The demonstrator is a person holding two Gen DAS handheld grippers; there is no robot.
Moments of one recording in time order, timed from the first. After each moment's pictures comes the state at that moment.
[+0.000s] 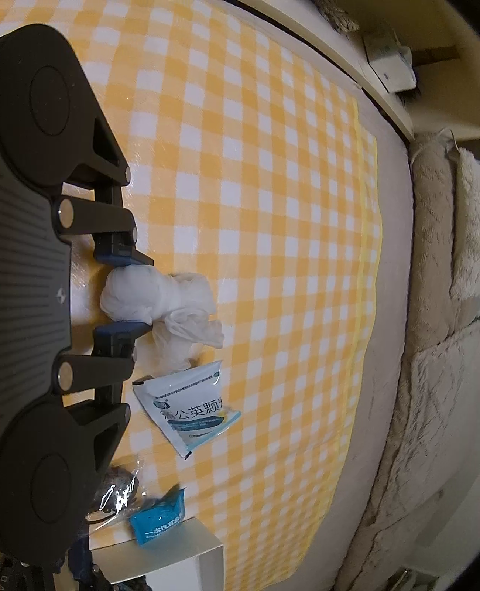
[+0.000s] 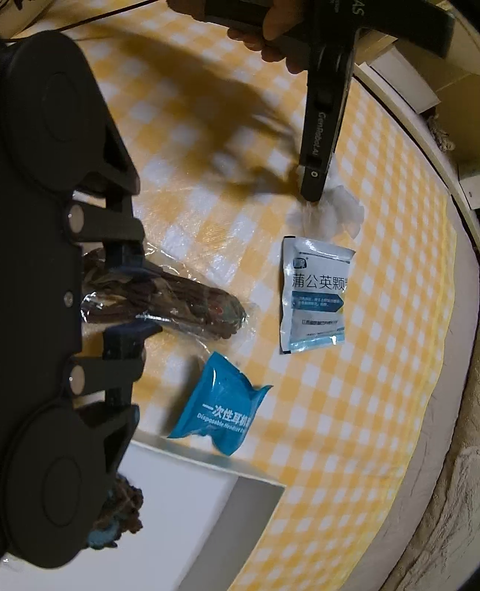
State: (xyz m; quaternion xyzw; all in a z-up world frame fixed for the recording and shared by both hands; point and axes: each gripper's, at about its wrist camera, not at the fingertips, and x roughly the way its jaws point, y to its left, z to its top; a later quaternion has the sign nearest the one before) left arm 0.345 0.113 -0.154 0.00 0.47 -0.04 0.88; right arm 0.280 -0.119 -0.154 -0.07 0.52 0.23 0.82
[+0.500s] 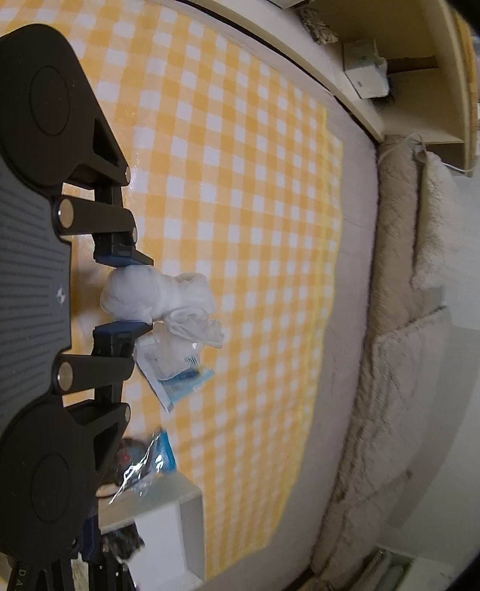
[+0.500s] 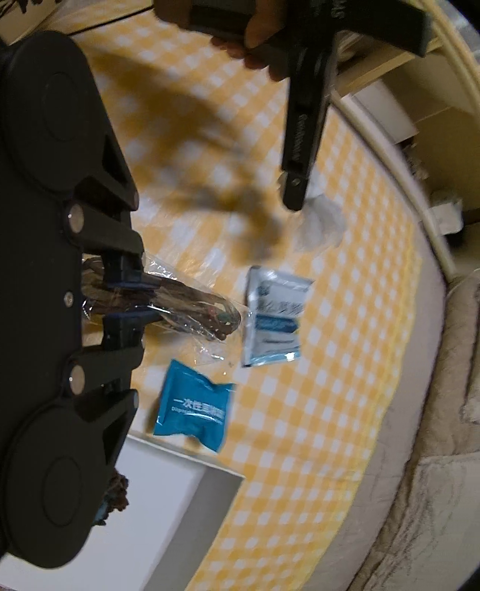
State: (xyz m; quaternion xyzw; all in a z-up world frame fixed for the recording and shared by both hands) left arm 0.282 0.117 -0.092 -0.02 0.41 -0.06 0.91; right arm 0.260 -0.118 -0.116 -0.07 0.47 0.26 0.84
